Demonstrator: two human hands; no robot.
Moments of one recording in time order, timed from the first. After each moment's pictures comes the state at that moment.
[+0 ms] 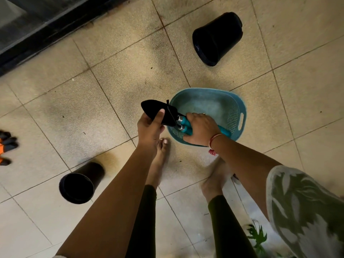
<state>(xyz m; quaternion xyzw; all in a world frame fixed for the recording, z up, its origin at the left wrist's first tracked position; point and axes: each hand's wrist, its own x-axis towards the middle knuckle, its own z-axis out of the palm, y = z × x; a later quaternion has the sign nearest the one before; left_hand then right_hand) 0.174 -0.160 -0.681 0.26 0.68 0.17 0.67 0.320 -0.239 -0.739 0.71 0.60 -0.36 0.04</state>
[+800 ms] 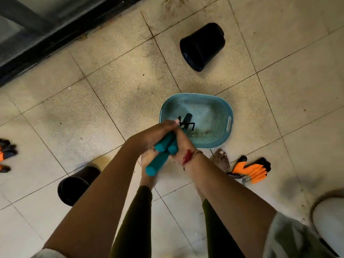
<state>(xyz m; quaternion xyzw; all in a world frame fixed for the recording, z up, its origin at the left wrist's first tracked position) 0.197 -0.143 -0.634 0.43 0.46 -0.24 0.74 0.249 -0.226 -0.672 0.49 -0.40 -0.62 -0.45</state>
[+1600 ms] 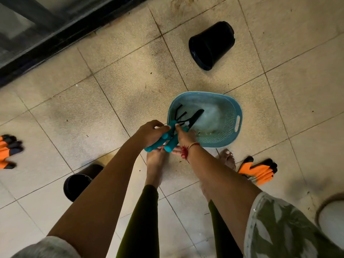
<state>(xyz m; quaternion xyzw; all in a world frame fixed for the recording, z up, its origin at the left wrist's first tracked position) 0.152 -0.132 -0.675 0.50 0.57 -0.28 0.59 0.241 -0.228 -0.720 0.76 -0.21 -0.56 -0.26</state>
